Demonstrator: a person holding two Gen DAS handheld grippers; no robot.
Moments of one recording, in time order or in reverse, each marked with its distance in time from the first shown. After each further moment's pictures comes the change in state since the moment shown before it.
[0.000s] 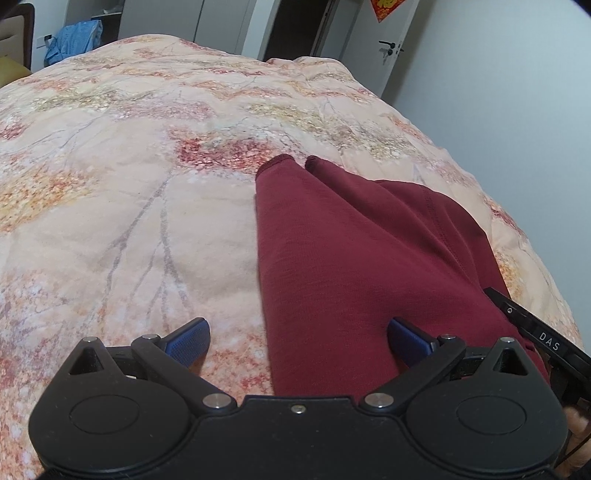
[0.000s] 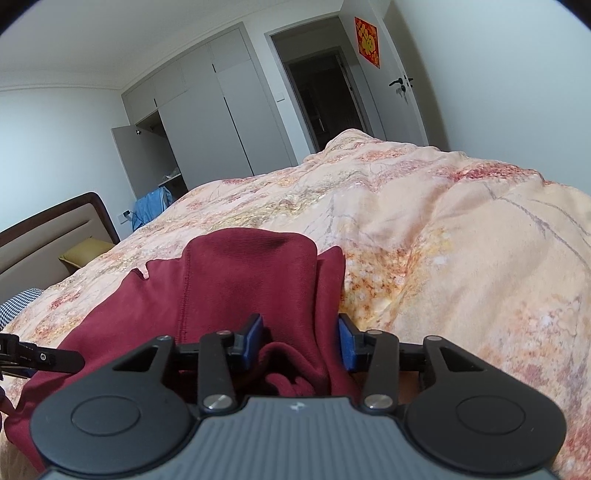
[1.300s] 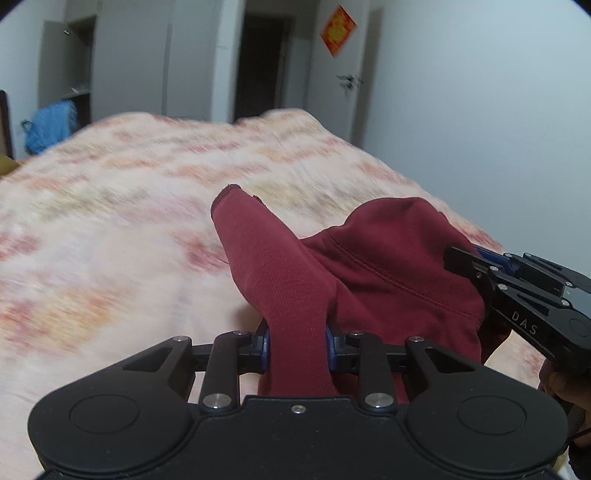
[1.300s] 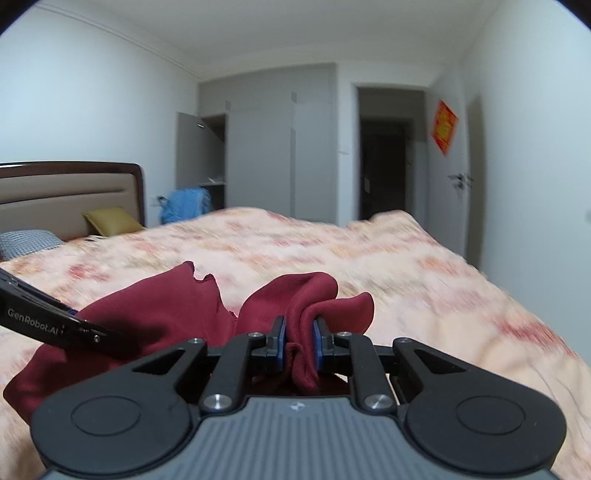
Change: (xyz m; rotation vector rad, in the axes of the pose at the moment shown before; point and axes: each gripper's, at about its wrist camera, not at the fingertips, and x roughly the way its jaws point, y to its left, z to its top) left arm -0.087 0.001 0.042 0.197 -0.168 0.038; right arm -0.033 0.126 0.042 -0.384 -0.157 0.036
